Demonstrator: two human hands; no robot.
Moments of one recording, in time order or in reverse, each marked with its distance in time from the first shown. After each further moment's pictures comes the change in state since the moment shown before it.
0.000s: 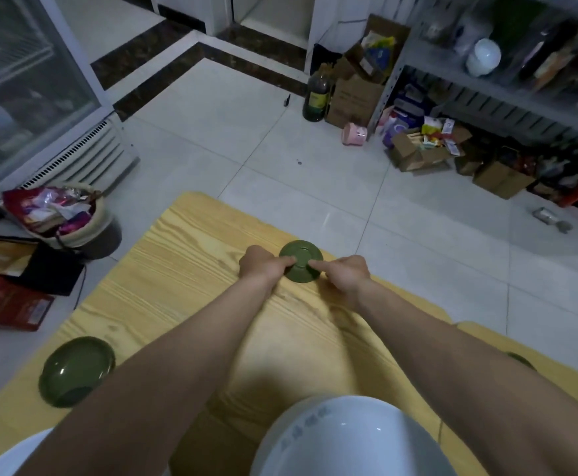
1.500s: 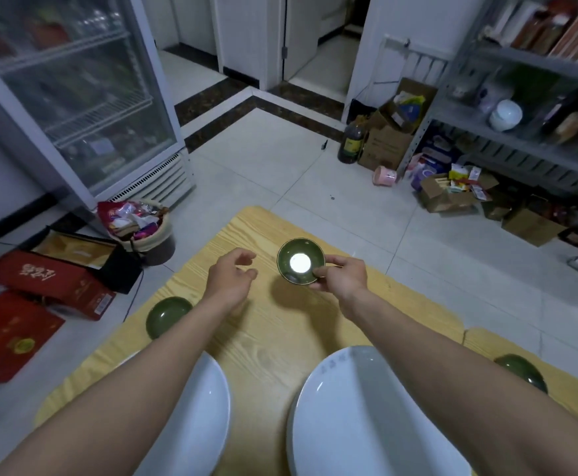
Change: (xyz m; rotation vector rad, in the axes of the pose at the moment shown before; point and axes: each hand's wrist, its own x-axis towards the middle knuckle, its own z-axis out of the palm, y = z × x) left_hand -0.091 -0.067 -0.147 0.036 0.151 0.409; right_hand -0.122 -0.009 0.042 0.264 -0.116 -0.205
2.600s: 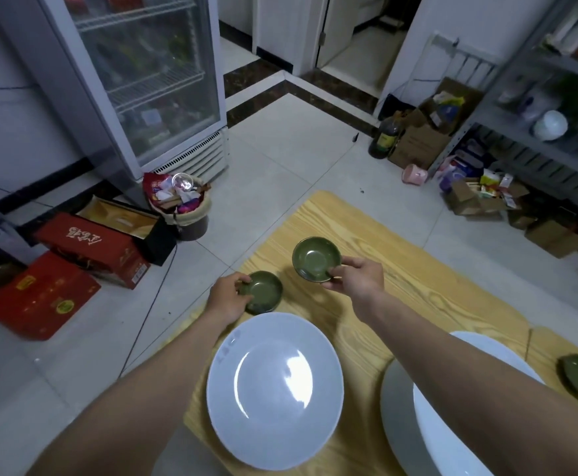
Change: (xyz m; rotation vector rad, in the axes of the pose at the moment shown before) left_hand -0.016 -0.158 -0.131 0.102 -0.052 -0.178; right_hand -0.083 0.020 0.146 -0.001 0.019 0.048
